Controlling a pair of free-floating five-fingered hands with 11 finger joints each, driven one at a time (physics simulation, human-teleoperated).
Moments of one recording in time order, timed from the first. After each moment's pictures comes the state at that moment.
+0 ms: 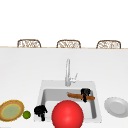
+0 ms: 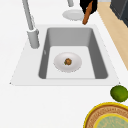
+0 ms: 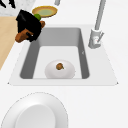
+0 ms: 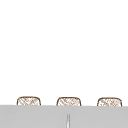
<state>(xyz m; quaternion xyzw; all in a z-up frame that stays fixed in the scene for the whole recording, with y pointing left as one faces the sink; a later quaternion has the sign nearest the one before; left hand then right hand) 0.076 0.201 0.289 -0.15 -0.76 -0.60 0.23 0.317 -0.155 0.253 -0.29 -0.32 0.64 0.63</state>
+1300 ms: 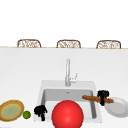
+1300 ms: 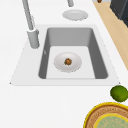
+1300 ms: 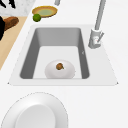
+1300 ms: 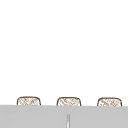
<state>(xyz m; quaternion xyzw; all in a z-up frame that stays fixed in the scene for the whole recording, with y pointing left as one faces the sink) 0.076 0.201 0.289 -0.15 -0.76 -0.60 0.23 0.221 -0.280 0.327 -0.29 -0.33 0.64 0.63</state>
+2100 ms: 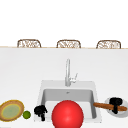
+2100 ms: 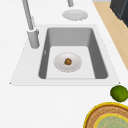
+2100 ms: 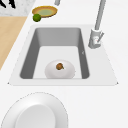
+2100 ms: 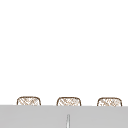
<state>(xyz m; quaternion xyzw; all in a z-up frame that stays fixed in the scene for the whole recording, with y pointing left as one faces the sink) 0.076 0.201 0.289 -0.15 -0.76 -0.60 0.23 0.151 -0.362 0.323 -0.29 -0.33 0.64 0.63</state>
